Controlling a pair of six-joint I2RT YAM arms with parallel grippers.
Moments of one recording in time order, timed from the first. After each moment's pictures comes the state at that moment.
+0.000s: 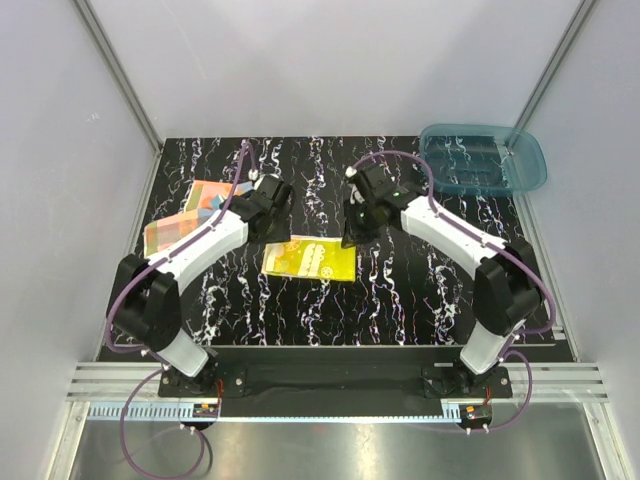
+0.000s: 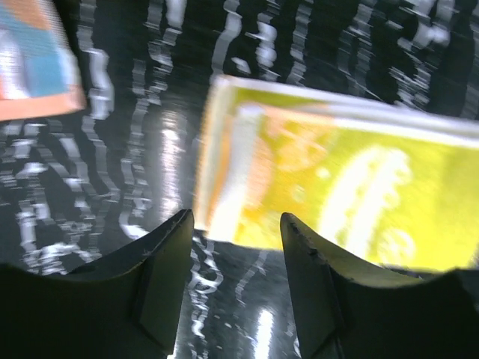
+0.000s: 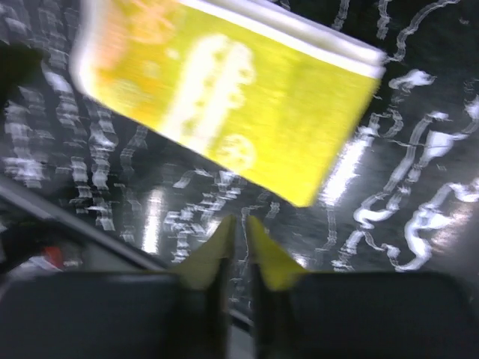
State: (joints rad) left arm -0.53 1.60 1.24 -0.73 -0.33 -0.55; right arm 0.62 1.74 1.41 -0.72 -0.16 0.45
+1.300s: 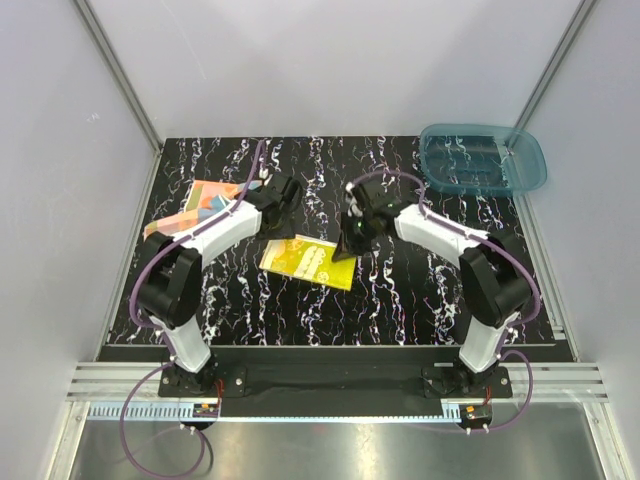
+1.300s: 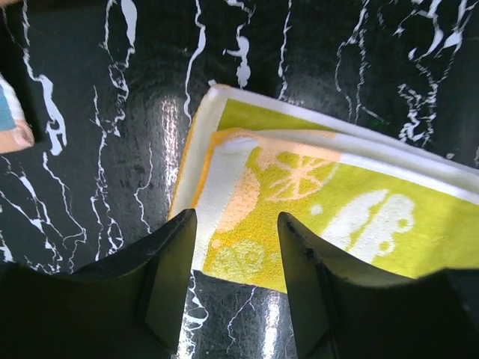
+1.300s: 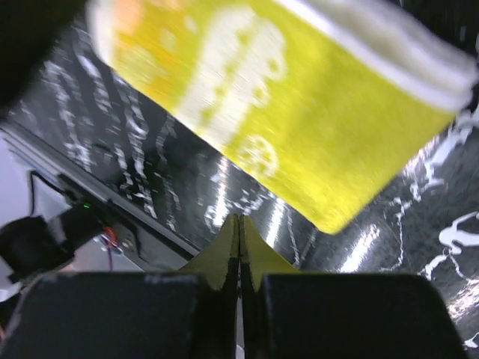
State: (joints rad) left arm -0.50 1.75 1.28 -0.64 -0.26 -0.51; right arm 0.60 1.80 1.25 -0.52 -0.41 0.62
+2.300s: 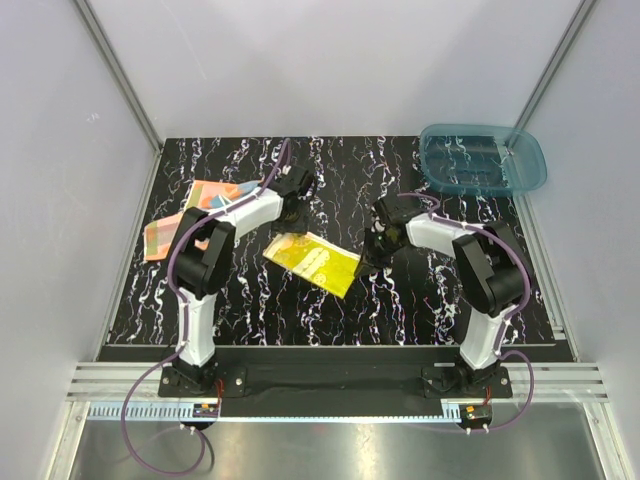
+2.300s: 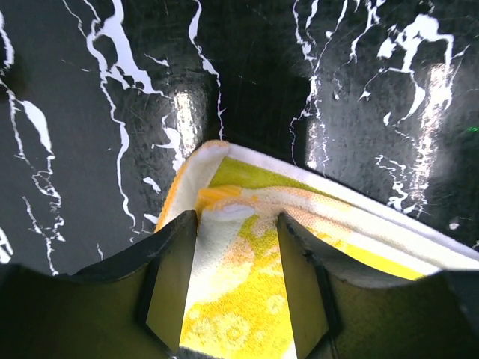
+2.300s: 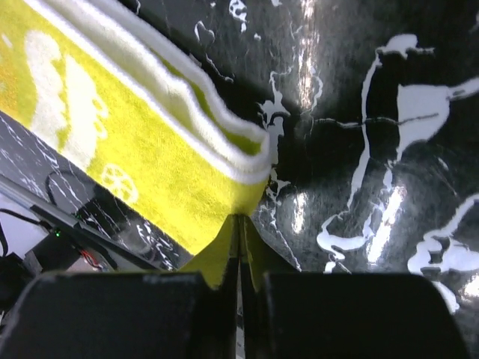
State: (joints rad) left arm -0.50 2.04 1.50 -0.63 -0.20 -0.37; right arm 0.46 1.86 1.09 -0.43 -0.43 0.63
